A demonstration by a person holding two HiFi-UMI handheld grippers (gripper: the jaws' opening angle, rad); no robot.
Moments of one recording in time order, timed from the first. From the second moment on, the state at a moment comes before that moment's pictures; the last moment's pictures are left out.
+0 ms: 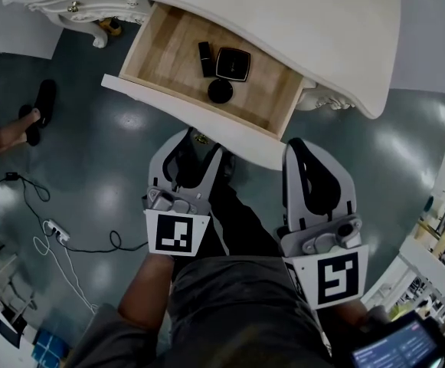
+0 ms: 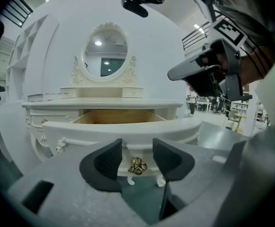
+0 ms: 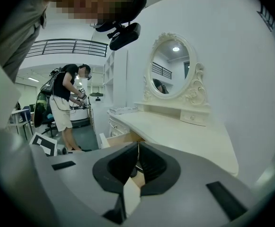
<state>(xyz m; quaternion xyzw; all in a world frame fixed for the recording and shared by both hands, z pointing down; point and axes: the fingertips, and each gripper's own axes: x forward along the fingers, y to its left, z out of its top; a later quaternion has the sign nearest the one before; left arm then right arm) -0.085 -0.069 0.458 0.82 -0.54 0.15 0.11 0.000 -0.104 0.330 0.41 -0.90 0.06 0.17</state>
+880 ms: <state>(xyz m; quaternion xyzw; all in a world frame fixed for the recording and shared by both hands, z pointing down) -0.079 -0.106 0.460 0.83 -0.52 0.15 0.11 0.018 -0.112 0.335 0.45 -0.87 0.07 0.18</state>
